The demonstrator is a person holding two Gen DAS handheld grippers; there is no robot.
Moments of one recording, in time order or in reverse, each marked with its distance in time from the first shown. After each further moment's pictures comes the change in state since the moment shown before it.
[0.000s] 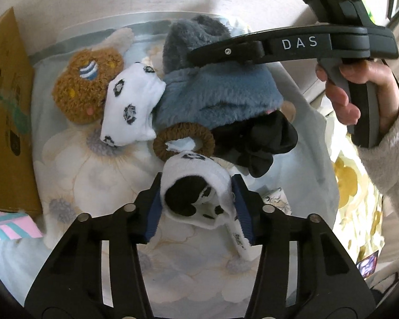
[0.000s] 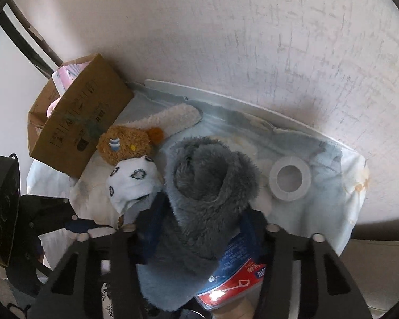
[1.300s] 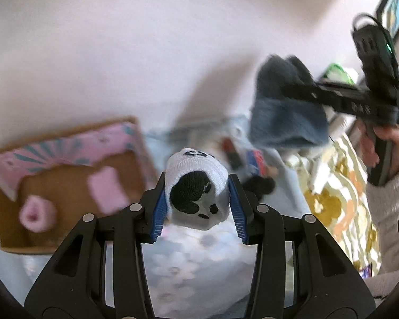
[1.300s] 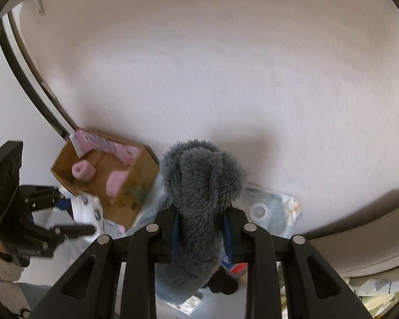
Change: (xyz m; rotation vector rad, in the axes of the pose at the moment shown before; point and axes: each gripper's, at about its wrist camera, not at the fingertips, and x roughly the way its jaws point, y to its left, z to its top) left arm -0.231 0.065 0.053 0.021 -0.193 0.032; right arm -0.162 0.095 0.055 0.071 -0.216 -0.157
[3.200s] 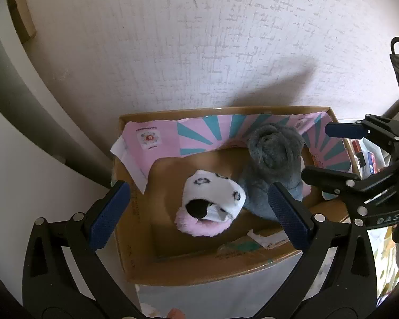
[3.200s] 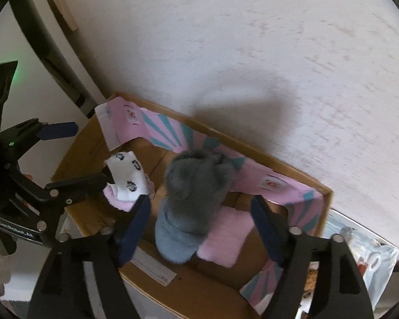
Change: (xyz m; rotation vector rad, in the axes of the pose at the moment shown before) left arm -0.010 0.199 -0.033 -0.056 0.056 0.325; right arm 0.204 0.230 0.042 -0.153 0.162 0.061
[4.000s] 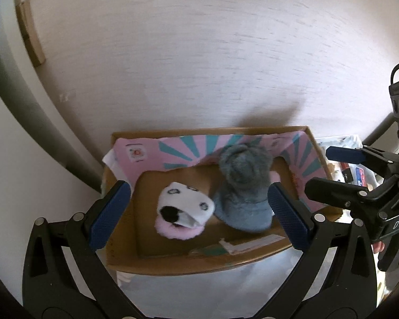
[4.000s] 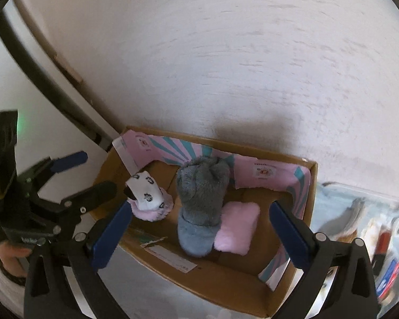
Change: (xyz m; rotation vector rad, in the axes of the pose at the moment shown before) left arm -0.039 -0.028 0.004 -0.004 -0.107 -0.011; right arm -0.048 -0.034 -0.025 0.222 -0.125 0.144
